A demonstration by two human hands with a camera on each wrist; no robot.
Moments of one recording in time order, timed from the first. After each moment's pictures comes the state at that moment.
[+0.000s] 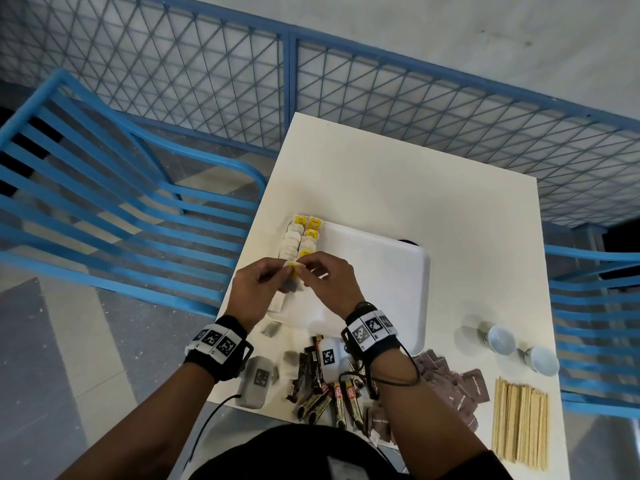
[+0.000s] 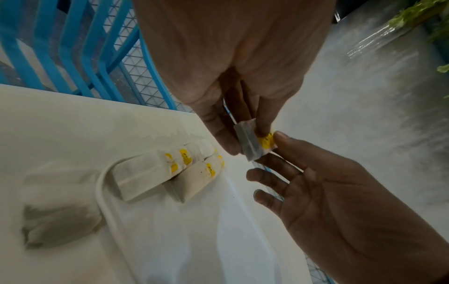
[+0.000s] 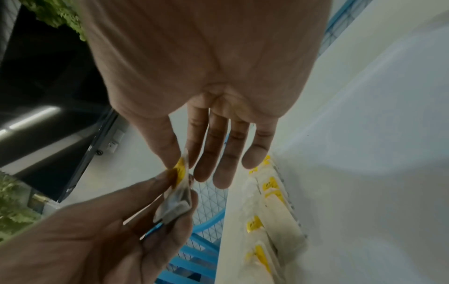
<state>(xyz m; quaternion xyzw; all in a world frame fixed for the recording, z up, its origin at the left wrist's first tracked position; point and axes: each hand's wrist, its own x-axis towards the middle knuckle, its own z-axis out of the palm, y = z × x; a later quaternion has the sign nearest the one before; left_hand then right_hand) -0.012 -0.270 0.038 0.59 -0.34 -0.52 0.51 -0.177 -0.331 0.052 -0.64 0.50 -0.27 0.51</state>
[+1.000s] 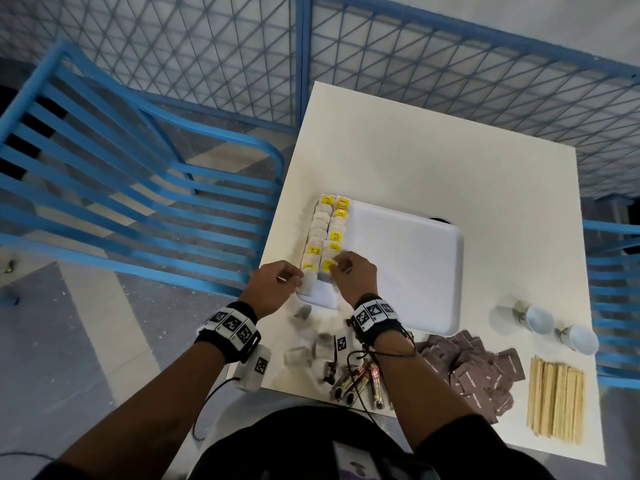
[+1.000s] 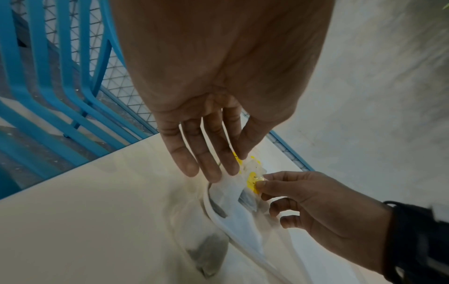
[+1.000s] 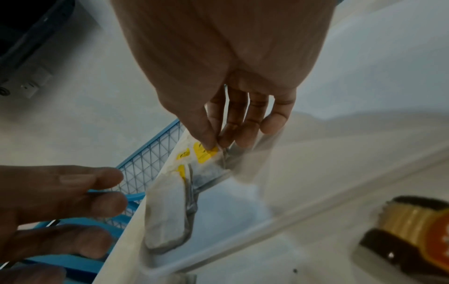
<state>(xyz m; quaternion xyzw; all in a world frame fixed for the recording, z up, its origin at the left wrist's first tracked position) 0.044 -0.257 0.000 0.68 -0.47 -0.49 0.26 -0.151 -0.320 -0.027 -0.60 0.68 -0.14 0.40</state>
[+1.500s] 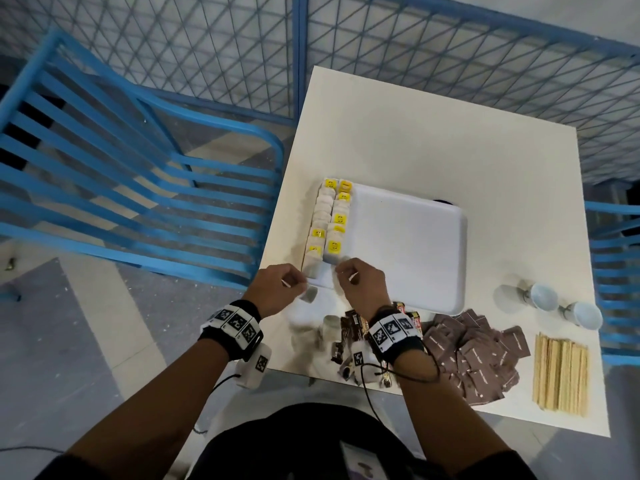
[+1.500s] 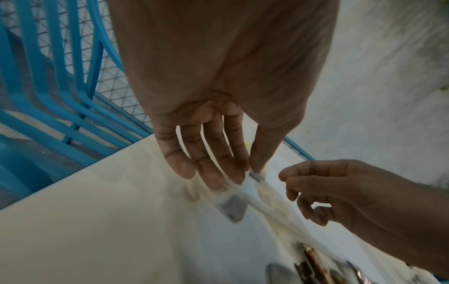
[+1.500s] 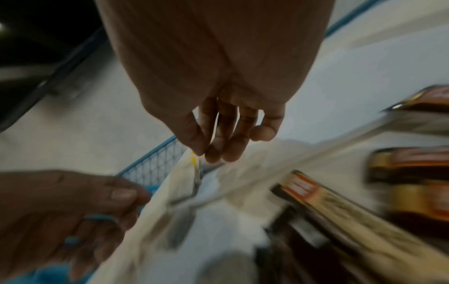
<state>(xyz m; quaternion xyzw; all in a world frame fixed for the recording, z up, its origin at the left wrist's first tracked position) 0.047 -0.224 -0.010 0.68 -0.50 -0.49 0.18 -0.170 -0.261 -0.015 -0.63 0.63 -0.18 0.42</state>
